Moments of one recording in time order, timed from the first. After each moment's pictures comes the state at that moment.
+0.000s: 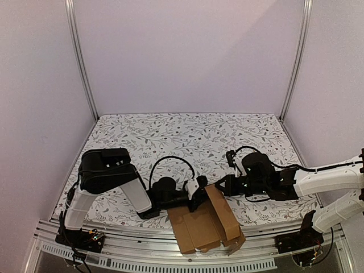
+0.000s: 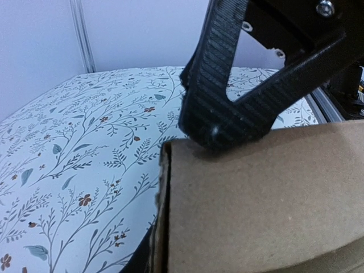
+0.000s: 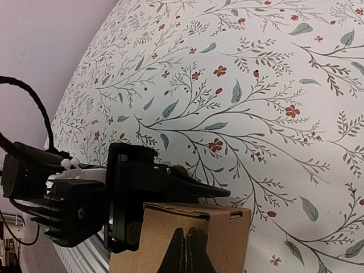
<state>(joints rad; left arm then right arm) -1.10 2.30 0.83 1.33 0.13 0.12 0.98 1.31 0.57 0.11 0.02 0.71</state>
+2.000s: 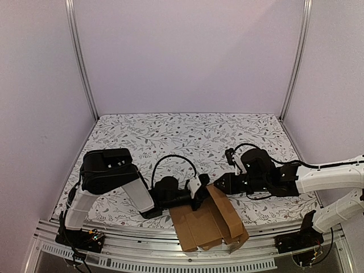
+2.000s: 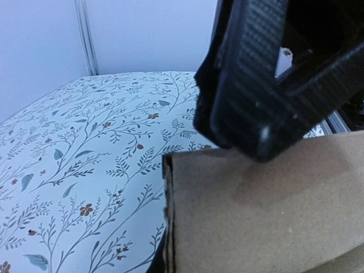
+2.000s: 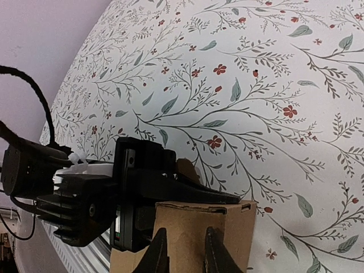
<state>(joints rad) -1.11 2.32 0.88 1.31 0.11 0.10 0.98 1.30 0.62 0.02 0.02 0.69</state>
